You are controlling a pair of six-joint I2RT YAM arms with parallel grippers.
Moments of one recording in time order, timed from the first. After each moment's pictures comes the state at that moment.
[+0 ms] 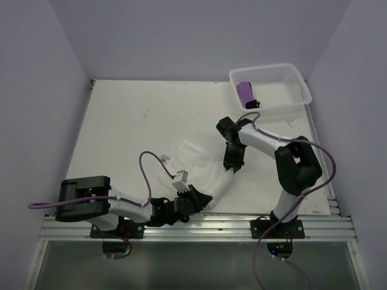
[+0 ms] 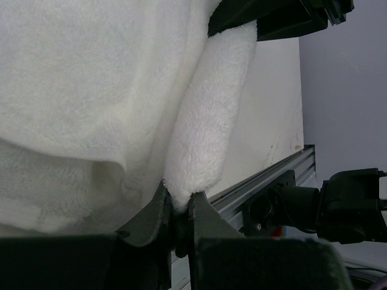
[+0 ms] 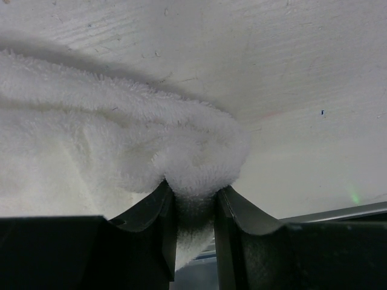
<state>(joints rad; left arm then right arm) -1.46 1.46 0.38 0.54 -0.62 -1.36 0.52 1.77 1.20 -0.99 0.09 0.80</state>
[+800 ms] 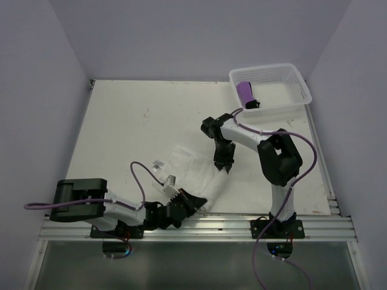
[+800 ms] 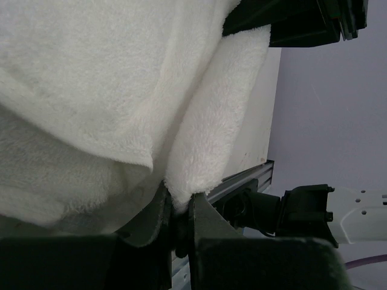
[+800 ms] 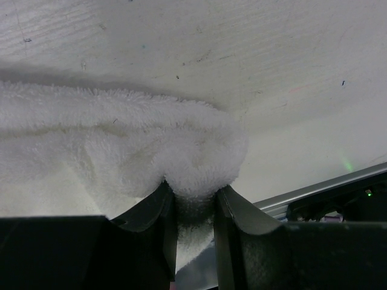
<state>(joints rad) -1.50 1.42 0.27 0.58 -0.66 -1.67 0.63 1.97 1.45 -1.21 0.16 0.90</state>
